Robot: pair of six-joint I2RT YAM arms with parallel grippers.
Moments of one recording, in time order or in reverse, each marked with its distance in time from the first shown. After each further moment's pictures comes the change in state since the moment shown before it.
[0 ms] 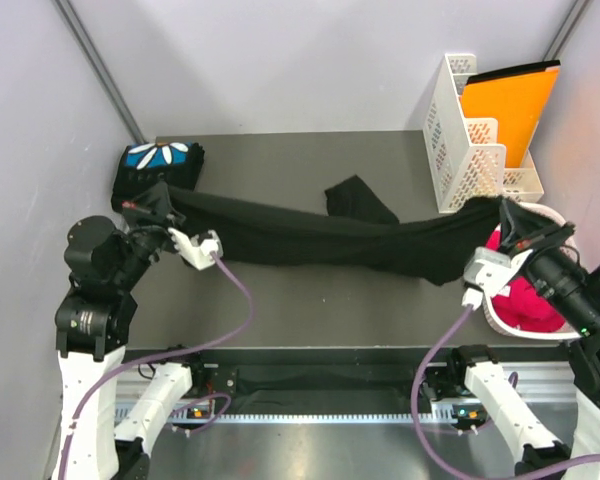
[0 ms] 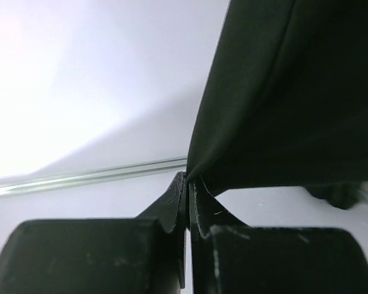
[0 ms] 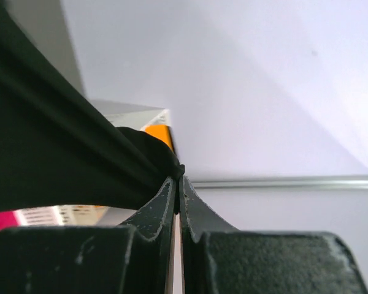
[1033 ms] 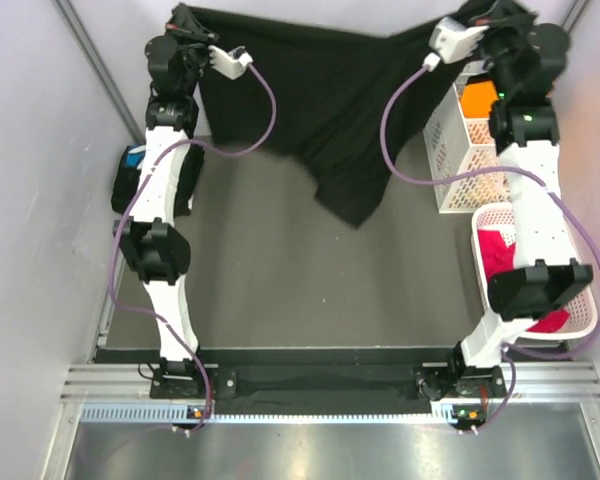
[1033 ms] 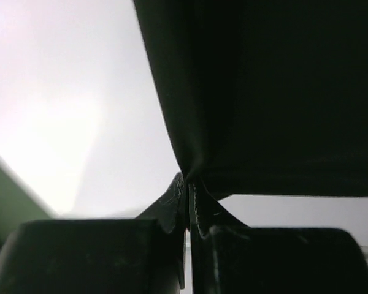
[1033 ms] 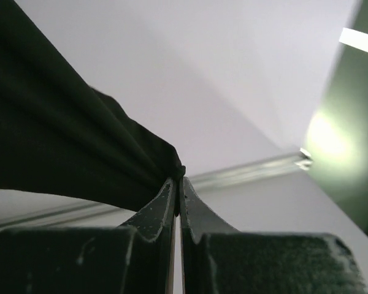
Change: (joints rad) left arm 0.040 1.423 1.102 0.724 -0.147 0.194; right arm -0.068 1.099 0.564 0.892 0.243 -0.127
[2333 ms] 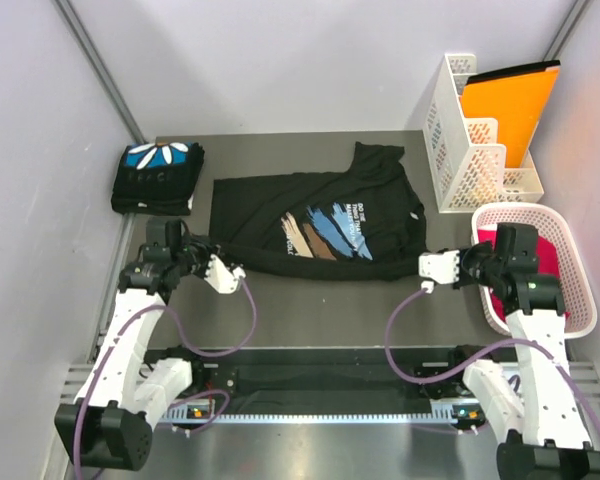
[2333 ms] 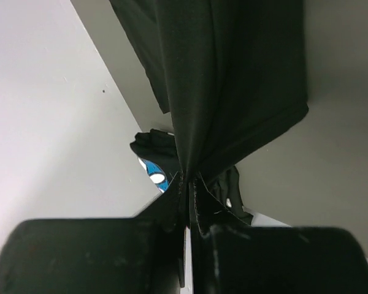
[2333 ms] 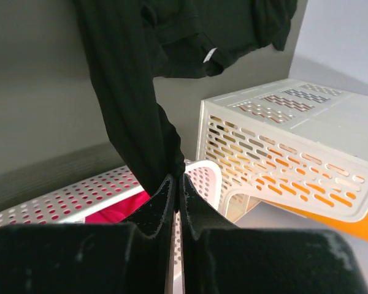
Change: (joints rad) left arm 0.009 -1.242 -1.591 -0.638 0.207 0.136; right arm -0.108 -1.006 -1.234 -0.806 -0.245 -0.139
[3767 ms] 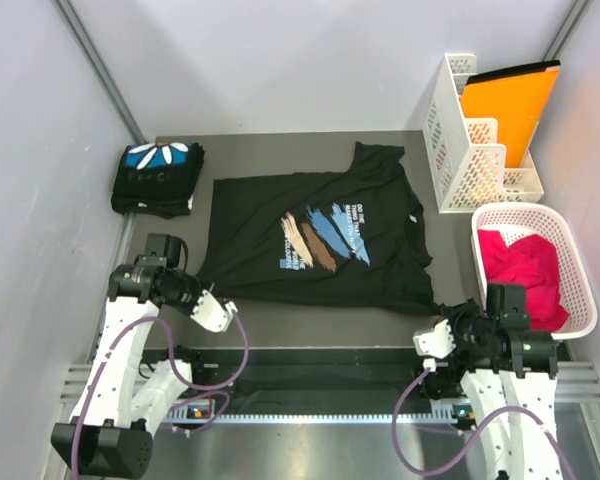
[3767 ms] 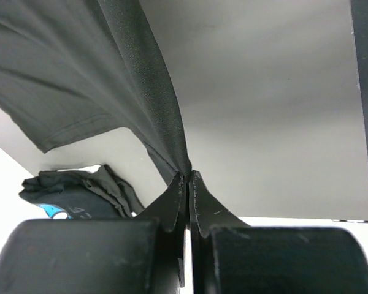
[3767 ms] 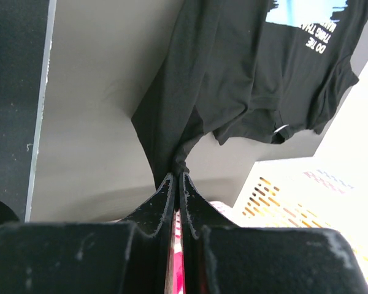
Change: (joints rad) left arm 0.000 -0.040 0.110 -0.614 -0.105 0.060; right arm 0.021 -0.376 -0.219 -0.396 -0.100 -0.306
